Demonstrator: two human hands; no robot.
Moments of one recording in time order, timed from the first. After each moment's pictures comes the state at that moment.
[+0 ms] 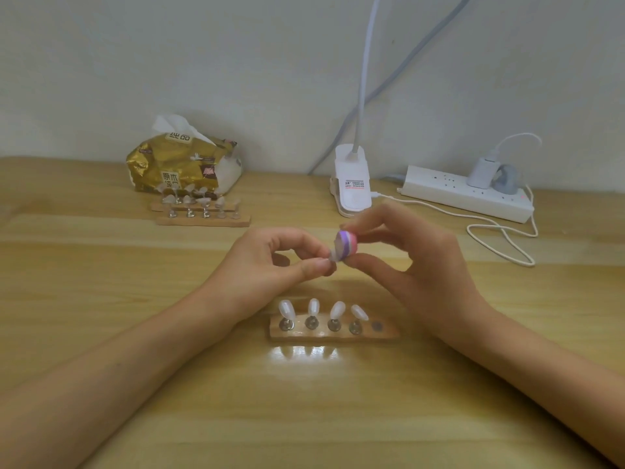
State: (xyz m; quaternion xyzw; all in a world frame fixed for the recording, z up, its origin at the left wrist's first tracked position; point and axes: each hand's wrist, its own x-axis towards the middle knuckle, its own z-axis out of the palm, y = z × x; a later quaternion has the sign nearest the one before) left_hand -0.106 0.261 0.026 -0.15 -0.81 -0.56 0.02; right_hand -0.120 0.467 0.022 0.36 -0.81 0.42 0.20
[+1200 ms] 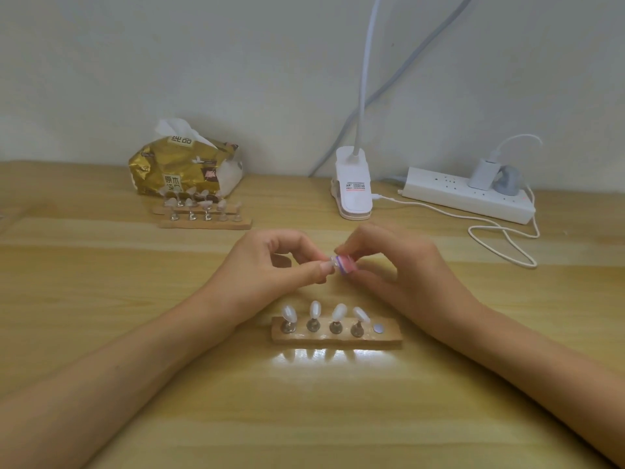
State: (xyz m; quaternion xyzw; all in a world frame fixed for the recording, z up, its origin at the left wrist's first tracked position) left_hand -0.108 0.259 0.022 -0.17 -0.79 -0.59 0.00; right_hand -0.125 0.470 0.018 0.39 -0.83 0.35 0.19
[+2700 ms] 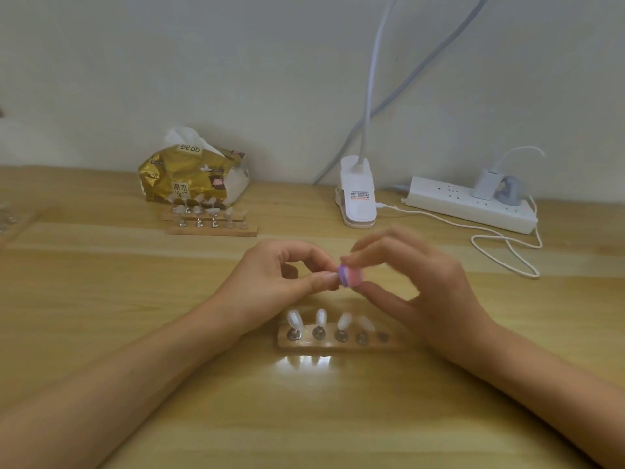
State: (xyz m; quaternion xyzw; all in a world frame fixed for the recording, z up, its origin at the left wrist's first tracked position) left_hand -0.108 0.257 0.023 -0.18 -0.81 -0.56 0.01; right_hand -0.120 0.472 0.020 0.42 -0.81 0.32 0.26
